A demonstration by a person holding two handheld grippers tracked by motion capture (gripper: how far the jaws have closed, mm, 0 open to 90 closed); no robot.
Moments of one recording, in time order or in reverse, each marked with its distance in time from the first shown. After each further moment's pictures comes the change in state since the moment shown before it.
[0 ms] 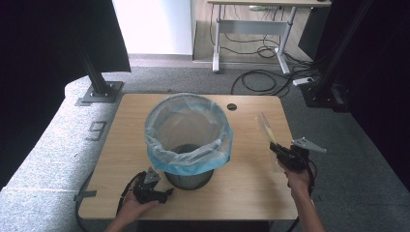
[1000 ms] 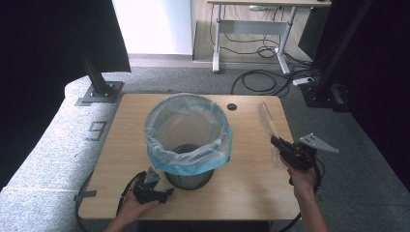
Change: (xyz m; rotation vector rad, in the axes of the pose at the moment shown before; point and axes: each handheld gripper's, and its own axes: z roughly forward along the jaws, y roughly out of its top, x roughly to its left) left arm 0.000 0.000 0.000 0.001 -0.002 0.000; right arm 0.027 0.035 -0.034 -0.139 0.094 -0.025
